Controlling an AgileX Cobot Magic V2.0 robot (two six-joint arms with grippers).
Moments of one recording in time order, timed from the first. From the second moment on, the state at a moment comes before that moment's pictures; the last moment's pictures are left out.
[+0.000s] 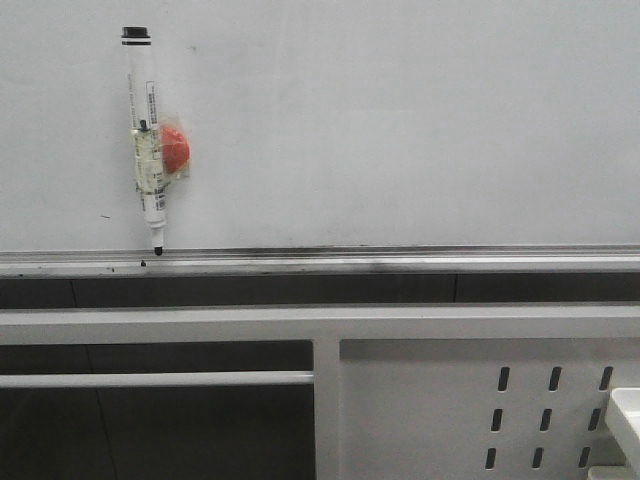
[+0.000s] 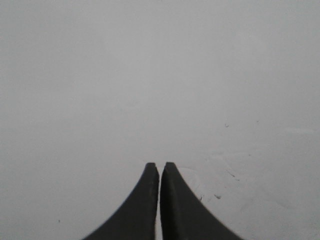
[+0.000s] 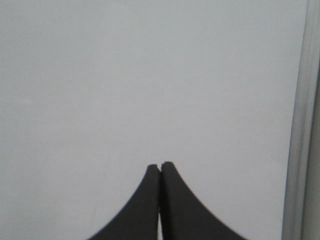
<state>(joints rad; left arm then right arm) -0.02 -0.01 0.00 -0.16 -0.23 0.06 -0.13 -0.01 0.01 0.00 -0.24 -0.08</state>
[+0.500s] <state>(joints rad) -0.02 0.12 -0.28 -0.26 0.16 0.03 -0.13 0.12 -0.32 0.11 0.30 0.09</state>
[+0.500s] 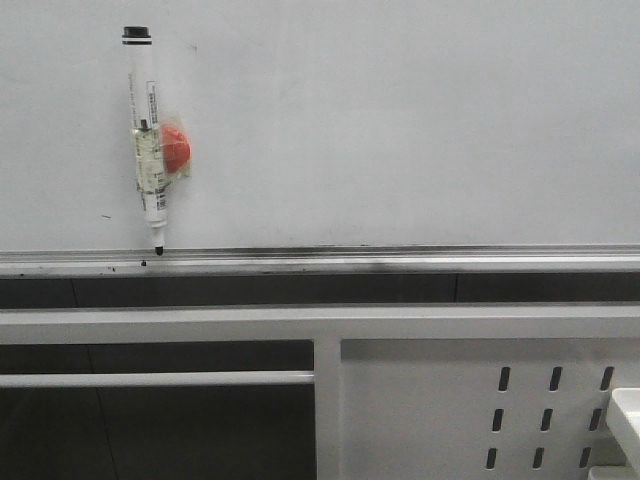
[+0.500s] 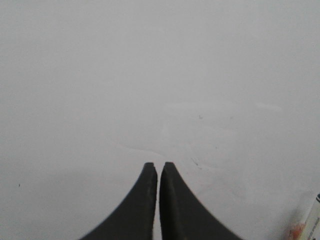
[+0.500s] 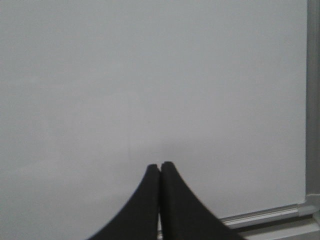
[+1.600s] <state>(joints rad) -0.58 0.82 -0.22 -0.17 -0.35 0.10 0.01 0.26 -0.35 0.30 0.44 -0.18</state>
